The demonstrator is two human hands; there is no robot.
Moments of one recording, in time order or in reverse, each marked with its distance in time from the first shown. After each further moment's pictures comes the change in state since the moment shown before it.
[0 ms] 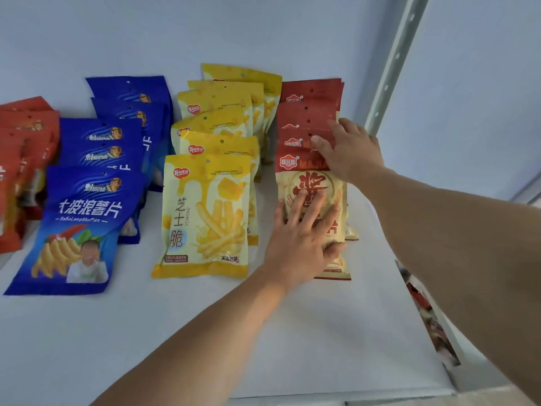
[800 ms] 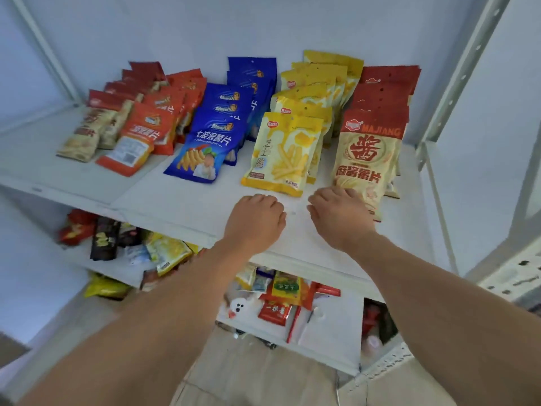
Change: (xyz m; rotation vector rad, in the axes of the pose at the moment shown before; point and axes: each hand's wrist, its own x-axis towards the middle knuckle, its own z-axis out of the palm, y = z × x) left_hand -0.188 -0.002 -0.123 0.294 -0.172 -0.363; right_hand -0.246 -0.060 0.029 -0.111 0.042 -0.695
